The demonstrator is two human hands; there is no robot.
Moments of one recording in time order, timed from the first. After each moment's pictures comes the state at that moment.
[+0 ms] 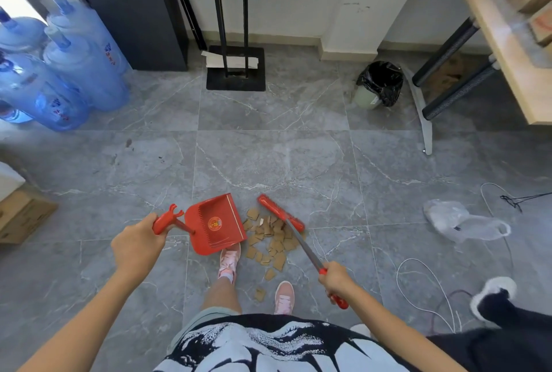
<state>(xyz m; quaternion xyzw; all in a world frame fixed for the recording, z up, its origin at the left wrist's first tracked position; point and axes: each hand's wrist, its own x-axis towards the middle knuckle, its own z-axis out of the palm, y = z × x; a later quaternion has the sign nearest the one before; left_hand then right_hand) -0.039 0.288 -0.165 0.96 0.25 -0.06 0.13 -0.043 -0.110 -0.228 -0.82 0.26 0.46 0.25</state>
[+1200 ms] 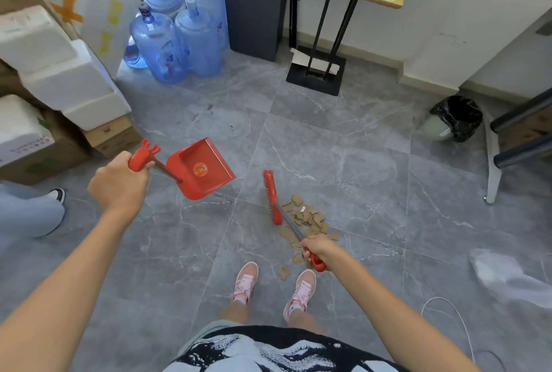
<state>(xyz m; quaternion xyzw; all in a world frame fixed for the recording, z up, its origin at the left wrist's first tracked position) -0.221 0.431 -0.106 0.86 0.48 0.12 0.13 -0.123 0.055 -0.199 -0.70 0.29 0.53 0.39</state>
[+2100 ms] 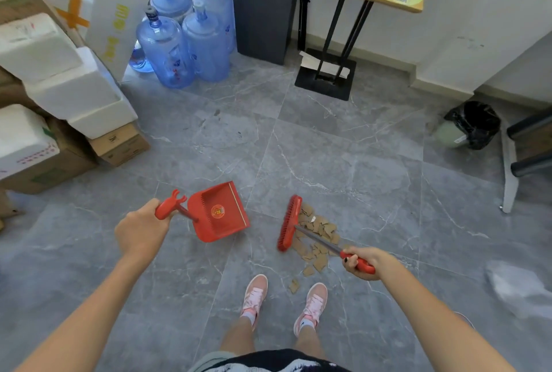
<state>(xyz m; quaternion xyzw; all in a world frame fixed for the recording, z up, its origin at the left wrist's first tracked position) -0.233 0.447 -0.161 0.89 0.43 0.01 0.14 -0.048 0.021 -0.222 -0.52 0.47 0.54 0.47</state>
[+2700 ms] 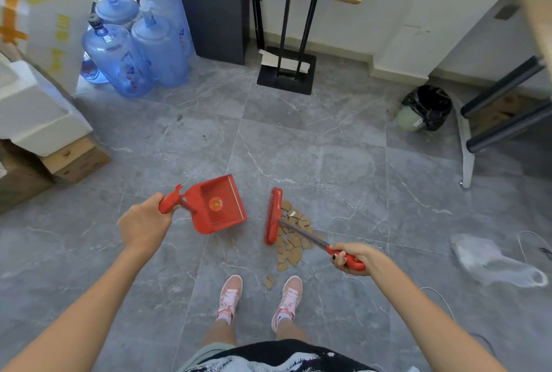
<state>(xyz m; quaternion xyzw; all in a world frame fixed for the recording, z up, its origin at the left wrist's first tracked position) -0.159 0.334 -0.157 0.92 0.36 0.00 0.13 -0.037 -0.081 -0.189 -0.52 0.46 0.52 0.50</state>
